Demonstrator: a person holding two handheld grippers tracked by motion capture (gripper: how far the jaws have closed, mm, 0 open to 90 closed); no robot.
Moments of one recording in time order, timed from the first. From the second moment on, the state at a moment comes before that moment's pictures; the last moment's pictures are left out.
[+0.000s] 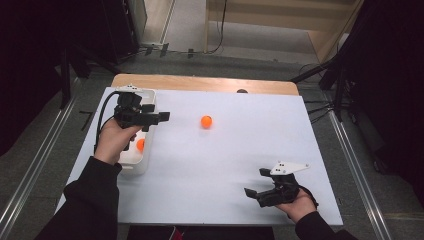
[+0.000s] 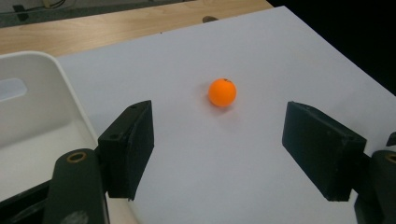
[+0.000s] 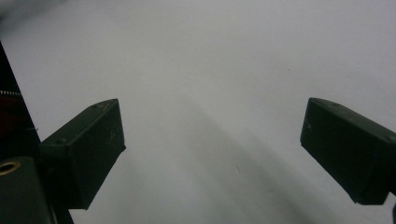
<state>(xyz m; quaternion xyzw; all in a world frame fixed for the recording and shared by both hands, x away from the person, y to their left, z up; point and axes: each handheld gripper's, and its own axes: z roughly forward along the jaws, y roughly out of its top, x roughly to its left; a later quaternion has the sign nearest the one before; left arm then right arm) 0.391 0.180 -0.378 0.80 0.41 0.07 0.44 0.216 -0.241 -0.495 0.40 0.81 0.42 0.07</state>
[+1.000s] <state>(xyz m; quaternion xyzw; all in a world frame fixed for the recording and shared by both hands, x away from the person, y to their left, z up) 0.383 0.143 -0.392 0.81 0.38 0.07 0.44 0.217 -0.246 -0.495 0.41 0.80 0.43 0.07</state>
